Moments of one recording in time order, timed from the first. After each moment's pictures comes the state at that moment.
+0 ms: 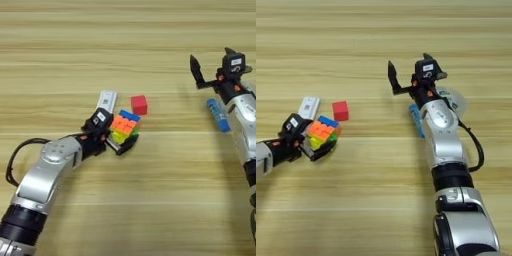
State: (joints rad) left arm -0.13 0.35 -0.19 -0.05 -0.16 0.41 -0.57; right arm -0.50 -0.16 -0.10 0.43 0.12 -0.19 0.24
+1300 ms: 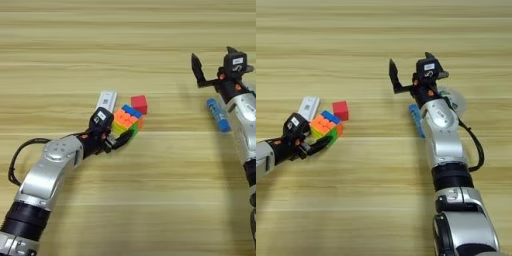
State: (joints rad) left arm -0.16 0.33 -0.18 0.01 -0.16 0.40 -0.57; right arm -0.50 -0.16 -0.10 0.42 0.12 -0.19 0.23
